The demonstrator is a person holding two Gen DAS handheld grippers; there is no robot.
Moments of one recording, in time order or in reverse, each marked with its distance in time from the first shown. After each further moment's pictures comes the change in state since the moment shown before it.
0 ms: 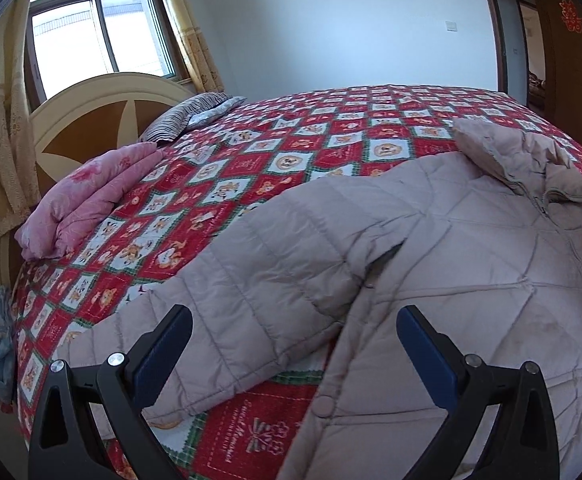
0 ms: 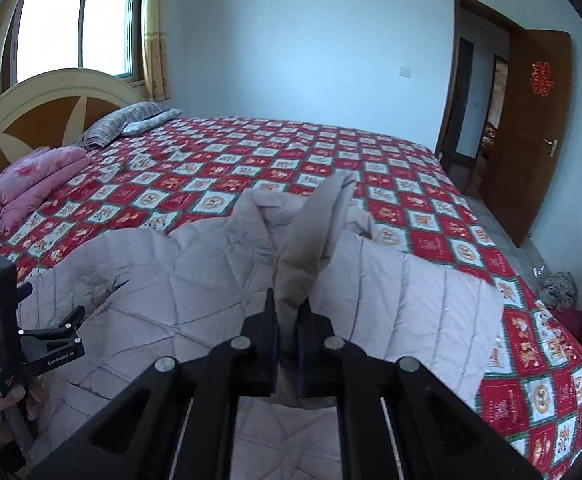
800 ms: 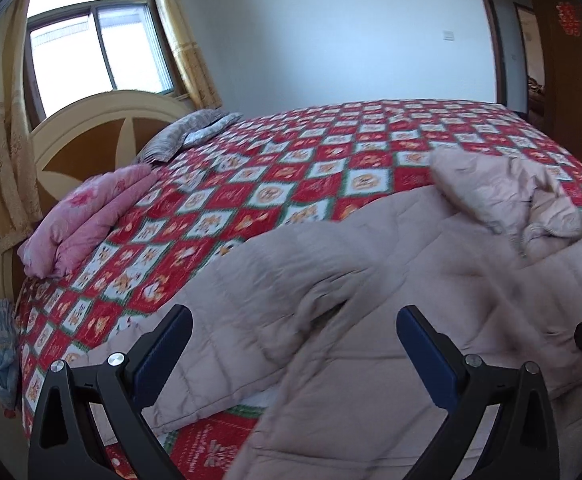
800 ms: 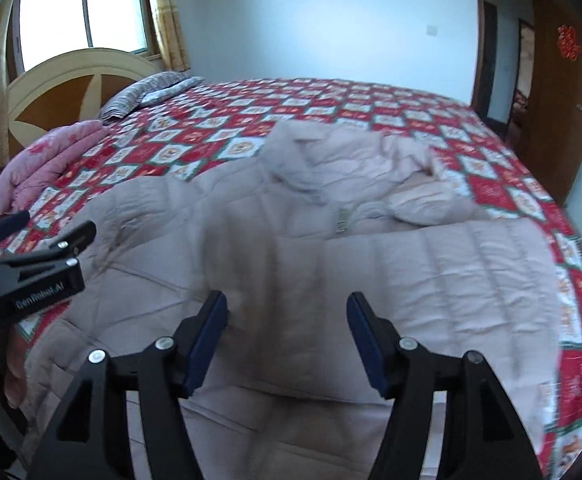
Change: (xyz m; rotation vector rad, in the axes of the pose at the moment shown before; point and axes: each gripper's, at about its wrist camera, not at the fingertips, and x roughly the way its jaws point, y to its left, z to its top) left arm -0.025 -0.058 0.045 0.018 -0.053 -0.006; right arm 0.042 -0.002 -0.042 0.030 0.093 0.091
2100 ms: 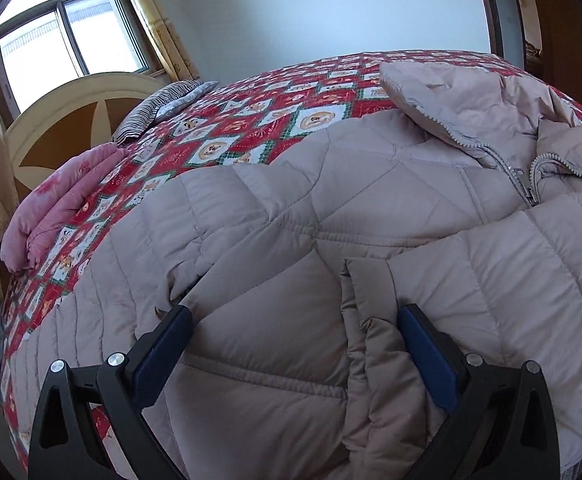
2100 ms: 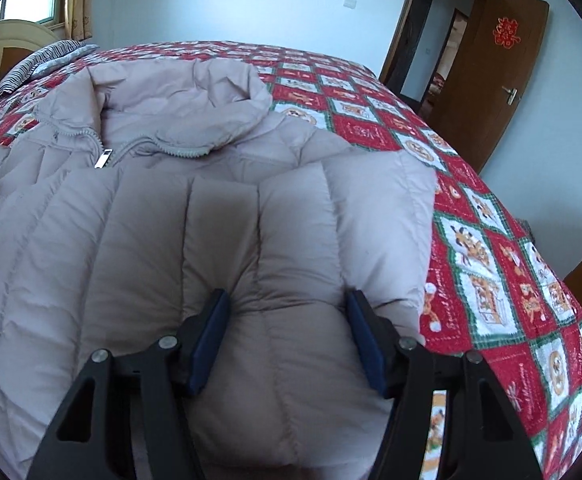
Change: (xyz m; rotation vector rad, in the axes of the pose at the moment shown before) left arm 0.093 -0.083 -0.030 0.054 0.140 0.030; right arm 0.057 -0.126 -0.025 0.083 0.132 -0.355
